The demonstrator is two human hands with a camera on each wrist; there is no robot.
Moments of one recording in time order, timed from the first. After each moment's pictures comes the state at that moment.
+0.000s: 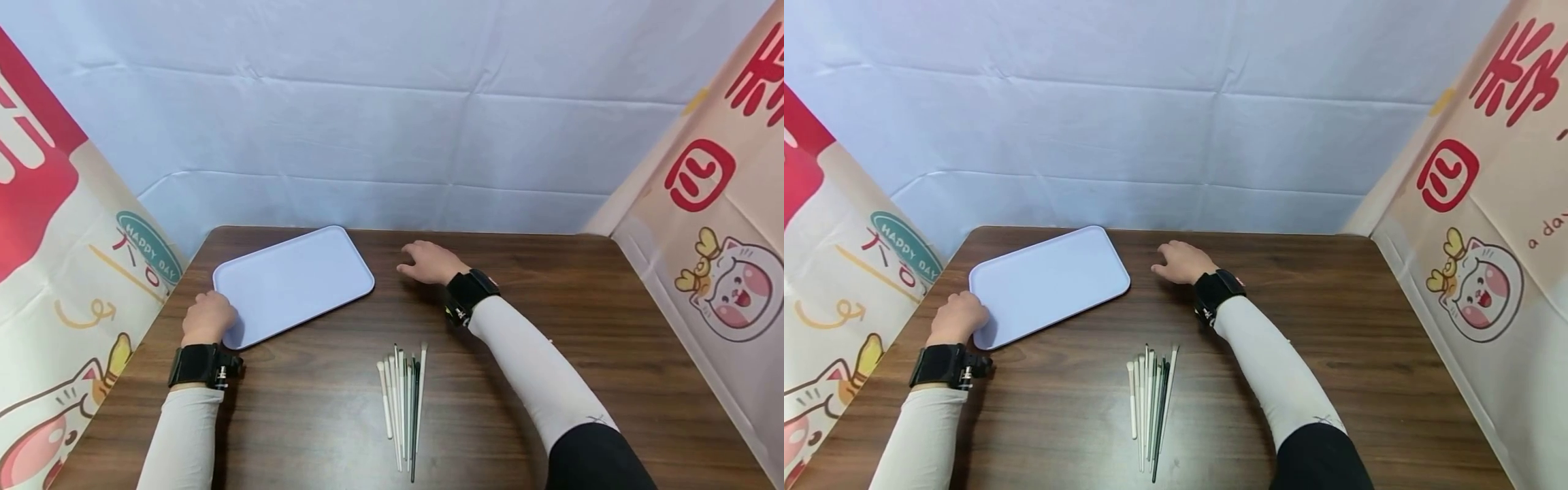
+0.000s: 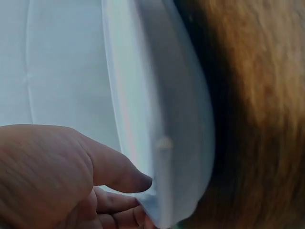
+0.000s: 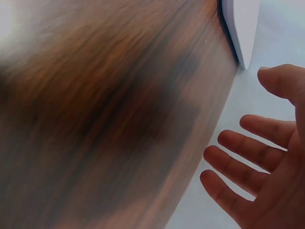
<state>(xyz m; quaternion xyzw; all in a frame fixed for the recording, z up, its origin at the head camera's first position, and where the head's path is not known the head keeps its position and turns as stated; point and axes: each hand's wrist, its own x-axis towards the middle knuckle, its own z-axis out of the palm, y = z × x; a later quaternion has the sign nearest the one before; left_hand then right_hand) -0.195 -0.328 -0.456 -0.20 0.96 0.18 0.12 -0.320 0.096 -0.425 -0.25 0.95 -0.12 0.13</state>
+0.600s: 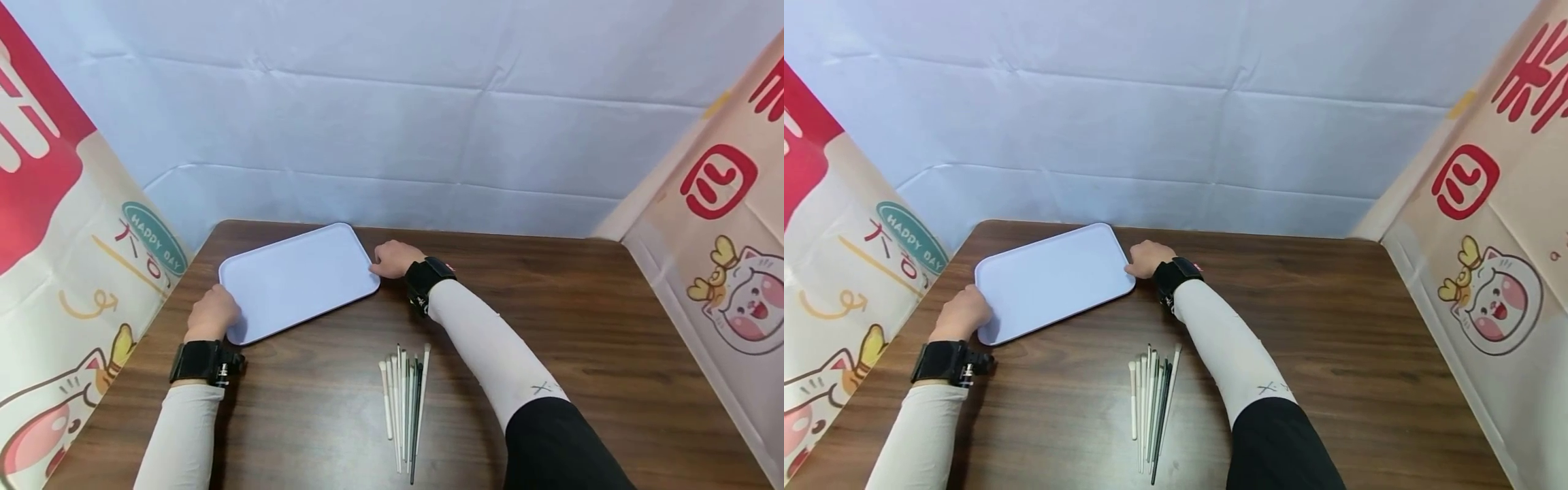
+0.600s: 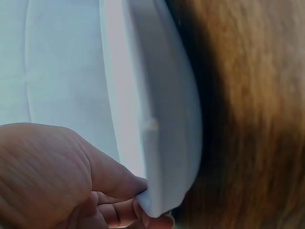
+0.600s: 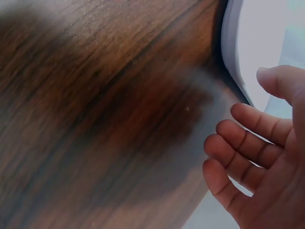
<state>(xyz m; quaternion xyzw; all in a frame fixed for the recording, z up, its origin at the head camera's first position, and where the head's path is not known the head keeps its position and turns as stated) -0.199 -0.328 -0.459 -0.20 0.95 0.20 0.14 -0.346 0.020 -0.438 -0.29 0.94 -0.06 0.17</state>
